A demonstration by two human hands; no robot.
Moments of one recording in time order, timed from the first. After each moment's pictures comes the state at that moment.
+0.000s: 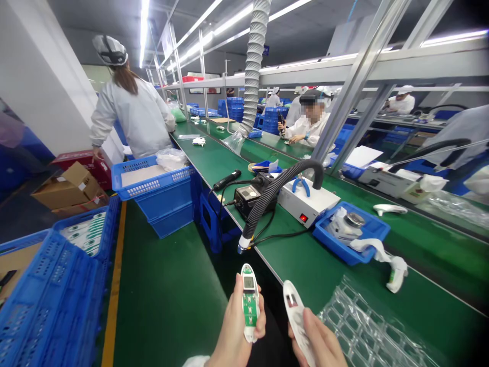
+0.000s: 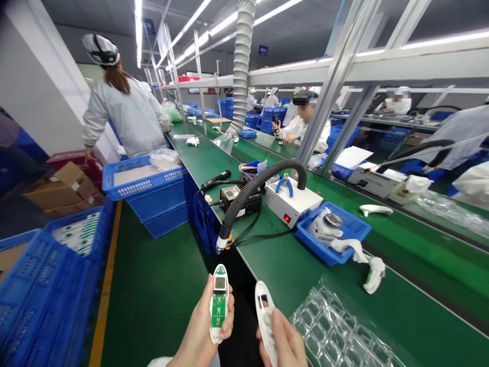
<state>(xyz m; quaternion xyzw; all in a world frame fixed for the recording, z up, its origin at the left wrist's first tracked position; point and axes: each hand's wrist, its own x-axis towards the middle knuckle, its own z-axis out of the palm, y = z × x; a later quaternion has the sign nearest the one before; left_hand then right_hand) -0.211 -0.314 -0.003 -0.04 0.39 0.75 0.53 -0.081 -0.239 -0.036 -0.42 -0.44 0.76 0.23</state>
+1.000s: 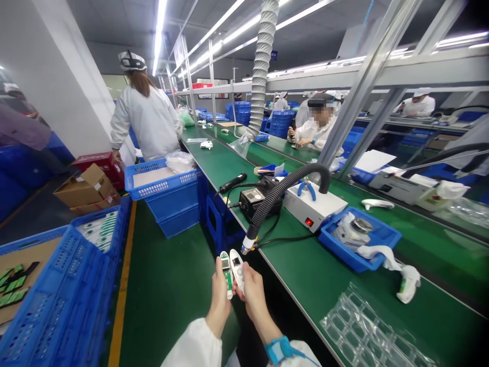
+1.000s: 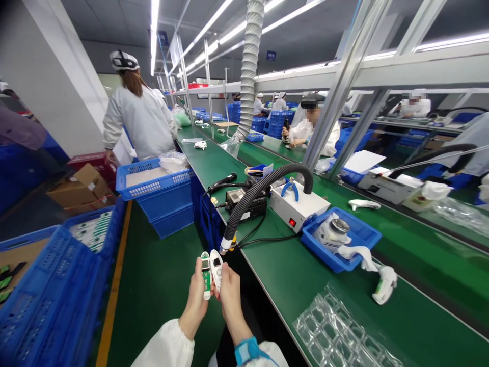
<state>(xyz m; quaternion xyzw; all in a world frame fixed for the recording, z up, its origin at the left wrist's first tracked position) -0.279 -0.297 -0.078 -0.07 0.56 0.76 0.32 -0.231 -0.250 -0.079 -0.34 -0.43 0.80 0.25</state>
